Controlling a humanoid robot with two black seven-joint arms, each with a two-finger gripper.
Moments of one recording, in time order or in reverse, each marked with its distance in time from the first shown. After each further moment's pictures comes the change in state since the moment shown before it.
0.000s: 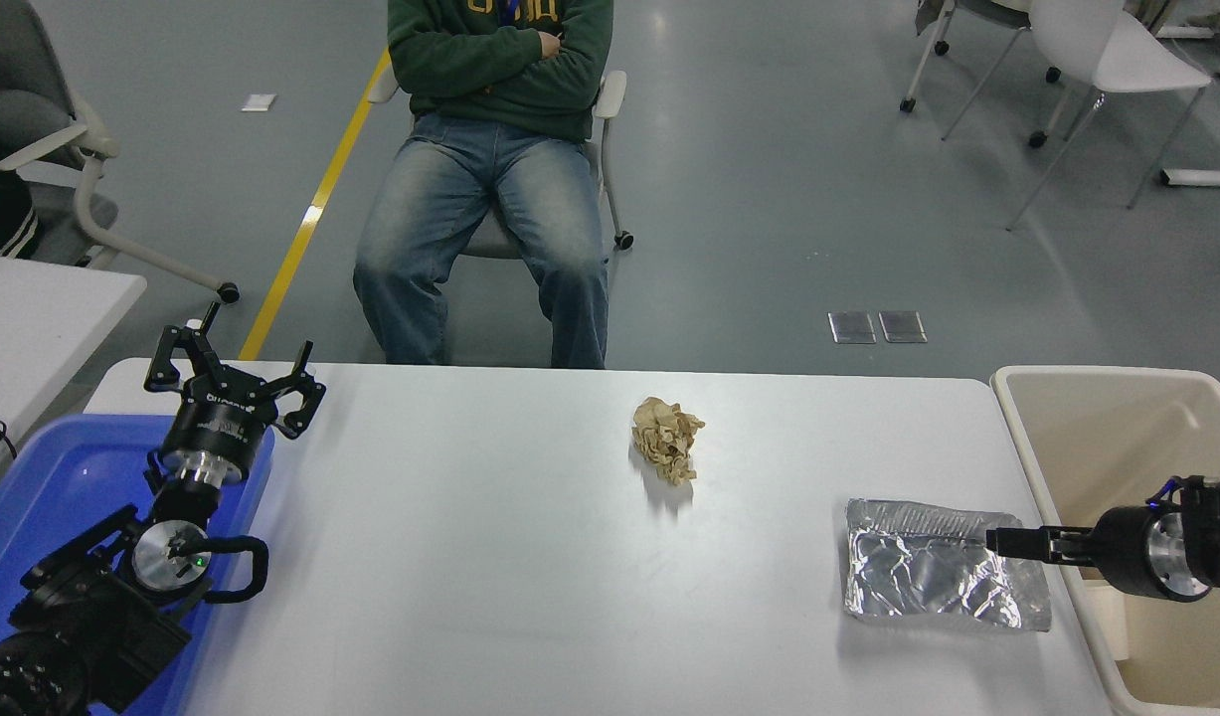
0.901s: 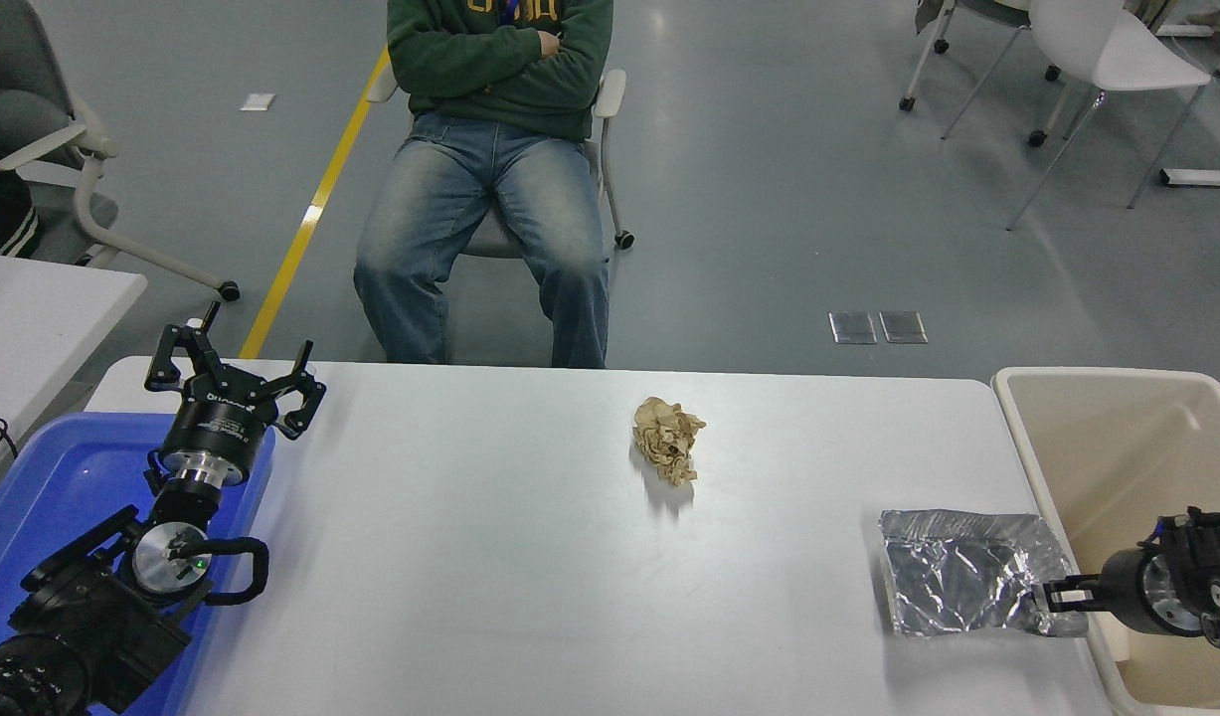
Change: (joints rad) left arm 0.000 0.000 0.000 0.000 0.000 0.000 0.000; right arm -0.046 0.134 -0.171 -0.261 0.024 0.005 0.068
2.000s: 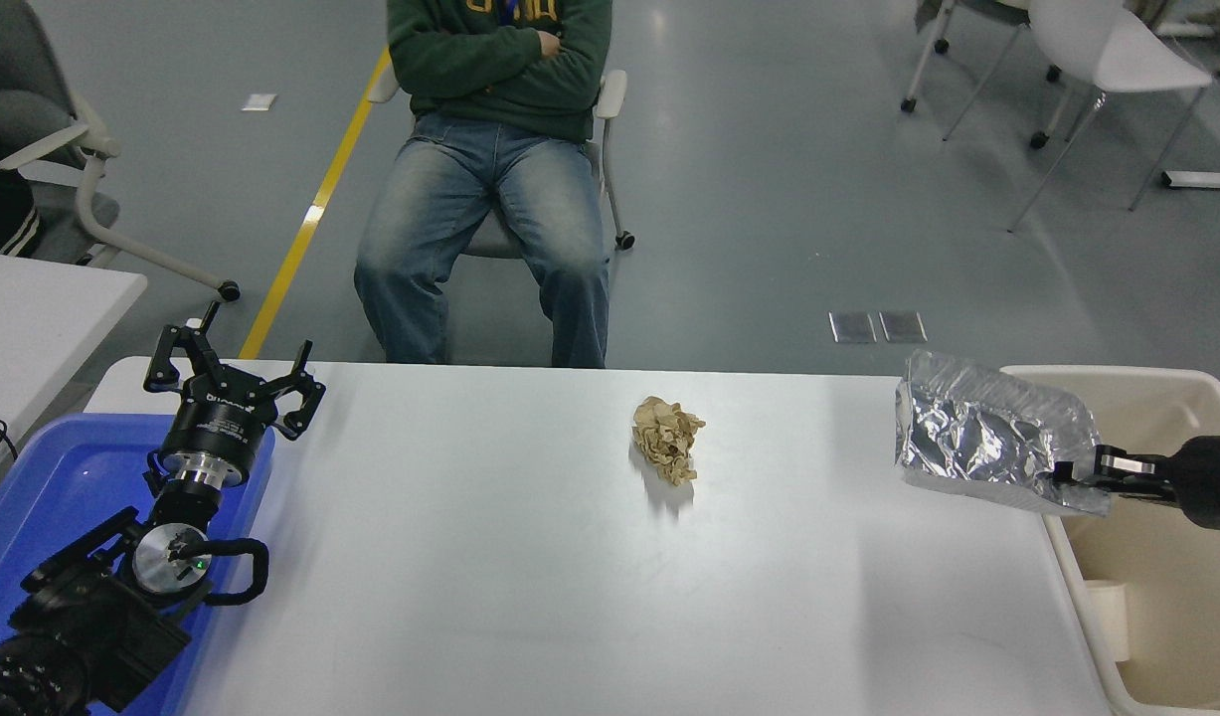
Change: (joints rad) left arm 0.000 0.000 0.000 0.000 0.000 0.000 0.000; right arm 0.313 -0.344 0.092 0.333 0.239 0.190 0.234
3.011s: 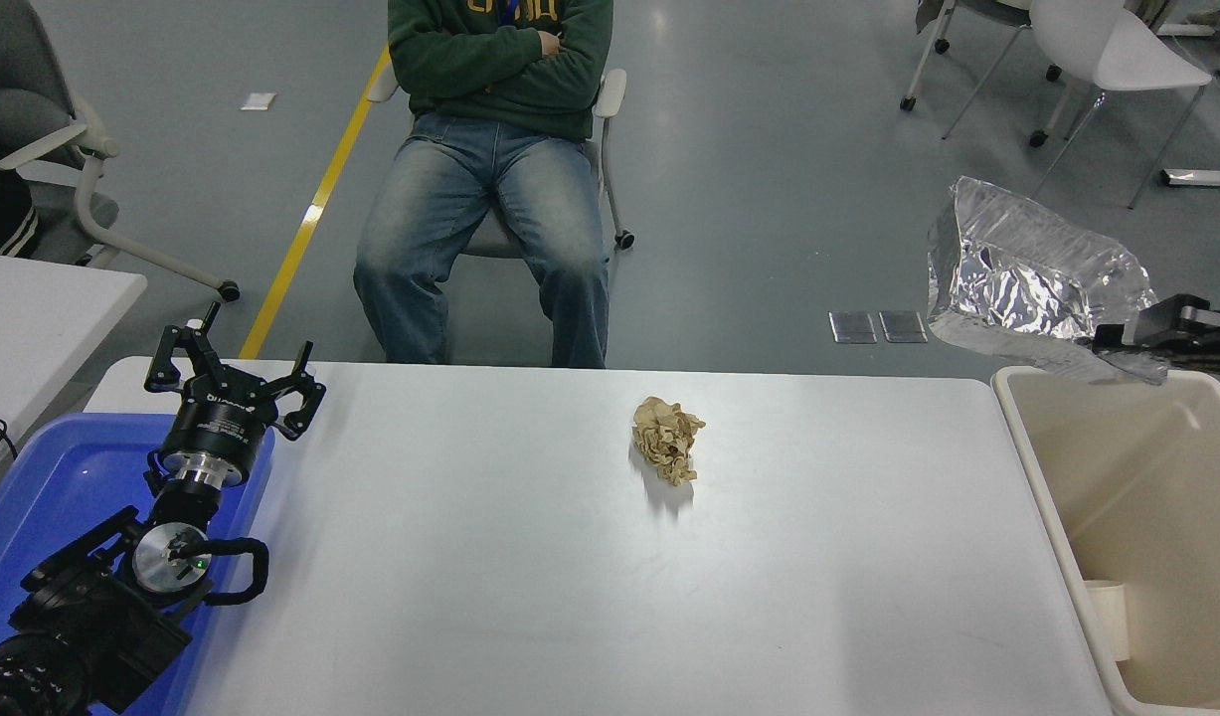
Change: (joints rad) left arm 0.000 0.000 0.000 0.000 0.000 0.000 0.000; right arm 0.323 -0.169 -0.005 0.084 -0.047 0.236 -0.003
